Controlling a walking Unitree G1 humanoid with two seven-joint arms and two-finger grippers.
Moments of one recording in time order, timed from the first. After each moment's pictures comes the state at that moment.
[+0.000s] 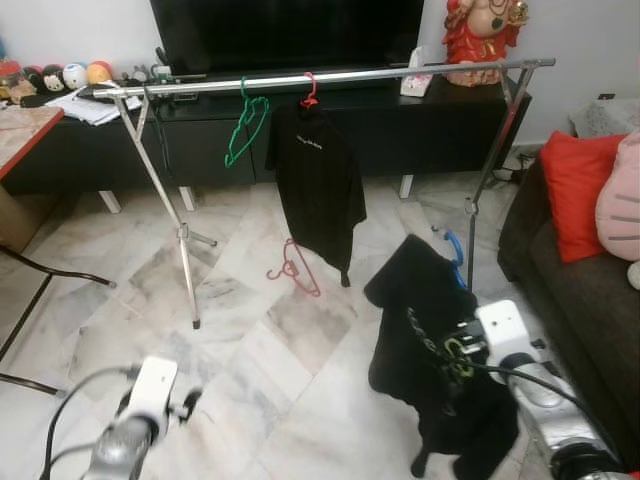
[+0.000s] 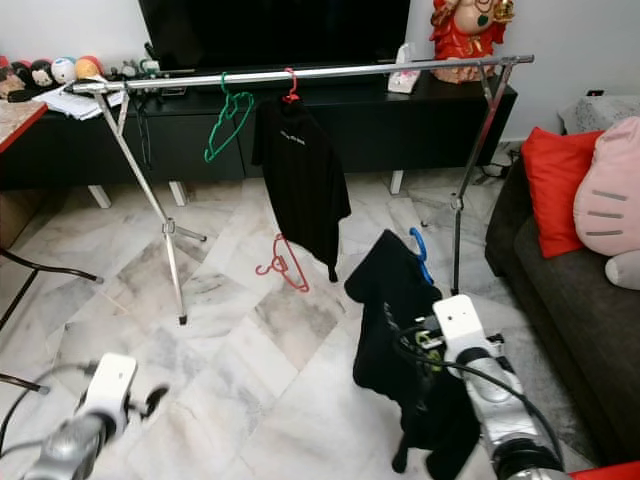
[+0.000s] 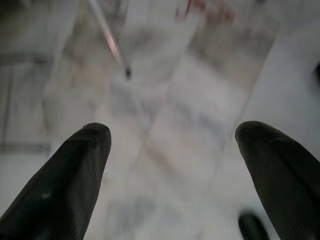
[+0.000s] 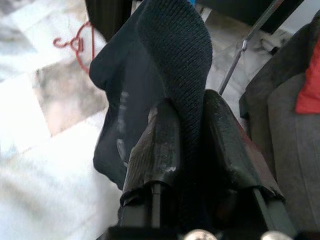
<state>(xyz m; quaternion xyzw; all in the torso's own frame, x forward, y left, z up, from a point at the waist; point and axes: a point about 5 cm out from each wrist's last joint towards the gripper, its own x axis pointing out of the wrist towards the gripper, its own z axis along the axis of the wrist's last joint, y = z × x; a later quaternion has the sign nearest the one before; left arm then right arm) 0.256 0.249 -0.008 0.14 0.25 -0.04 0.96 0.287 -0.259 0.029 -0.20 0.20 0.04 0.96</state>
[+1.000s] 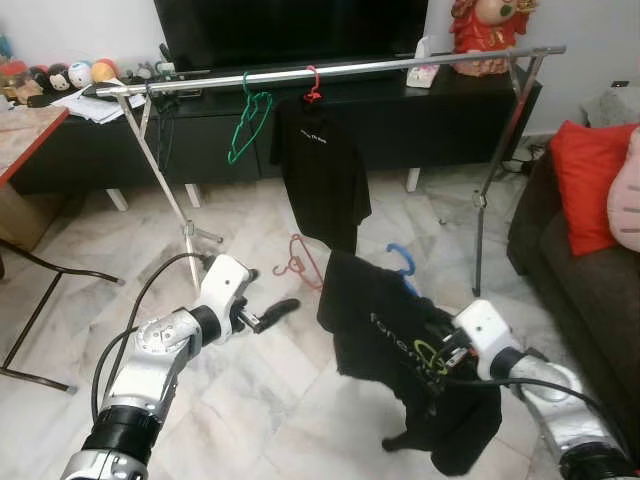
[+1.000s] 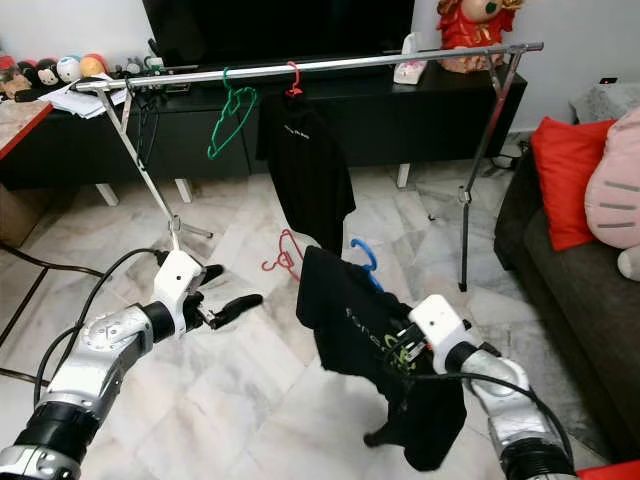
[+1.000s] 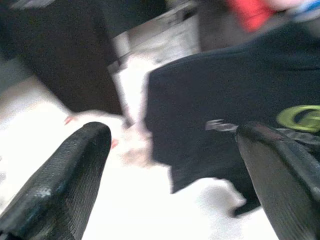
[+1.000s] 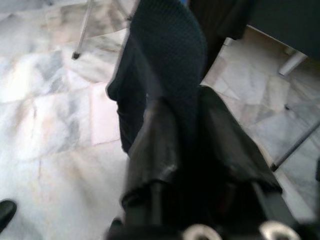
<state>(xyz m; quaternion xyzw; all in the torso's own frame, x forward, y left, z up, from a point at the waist) 0.321 0.165 0.102 0.10 0.09 -0.31 0.94 0.288 -0.230 0.044 -0.22 0.16 0.25 0.93</state>
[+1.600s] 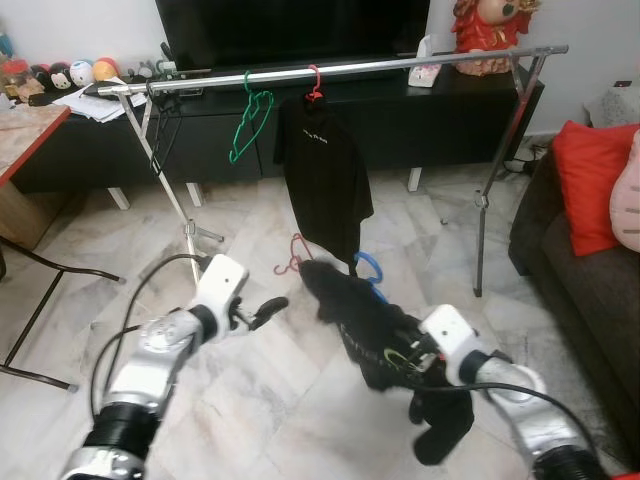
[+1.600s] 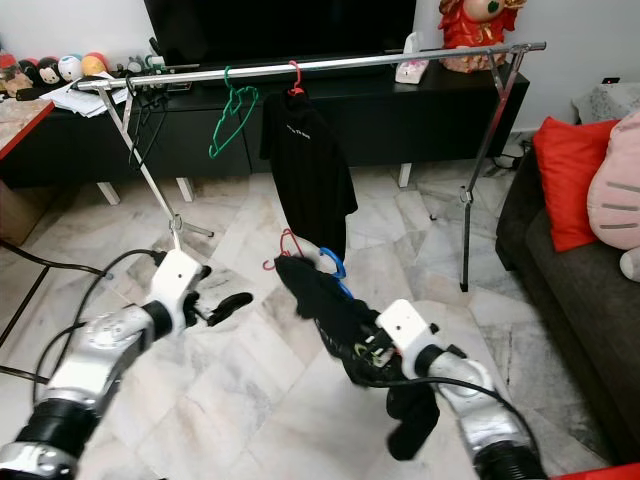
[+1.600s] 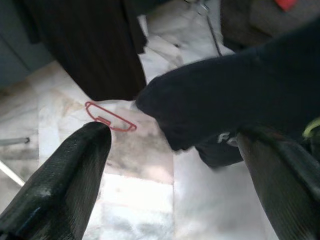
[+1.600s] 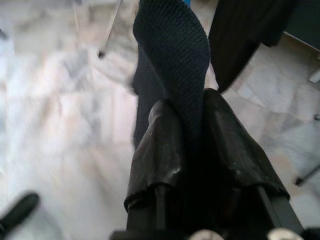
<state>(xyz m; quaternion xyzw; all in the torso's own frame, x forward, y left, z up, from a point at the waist) 0.318 0.176 0.105 0.14 0.10 -0.31 0.93 0.287 -0.210 0.042 -0.22 0.18 0.28 0.92</state>
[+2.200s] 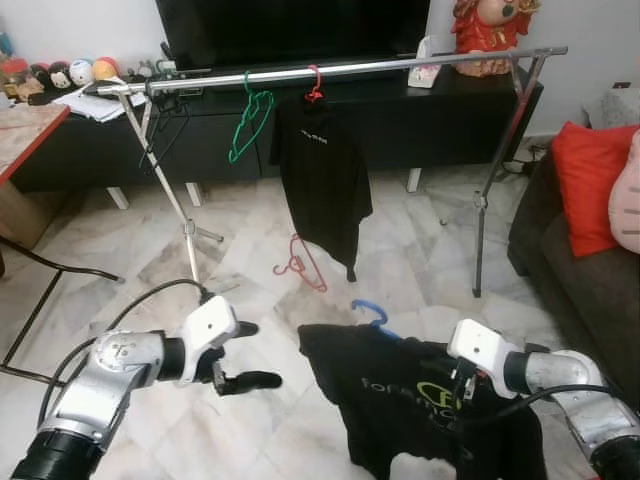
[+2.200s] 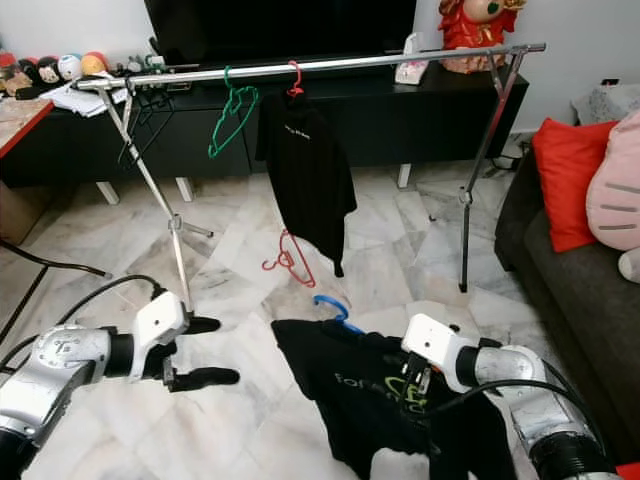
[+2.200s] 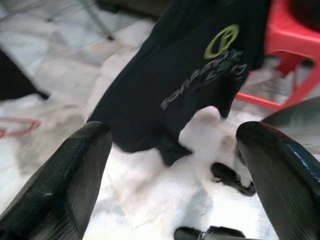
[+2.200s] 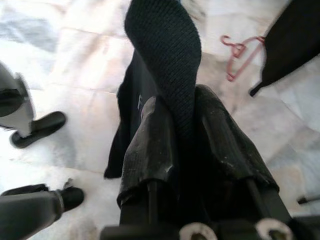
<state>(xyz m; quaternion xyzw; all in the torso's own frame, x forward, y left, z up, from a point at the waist) 0.270 0.174 0.106 0.17 0.16 -0.57 0.79 0.275 -0.234 0.062 -0.28 0.22 0.45 0.82</state>
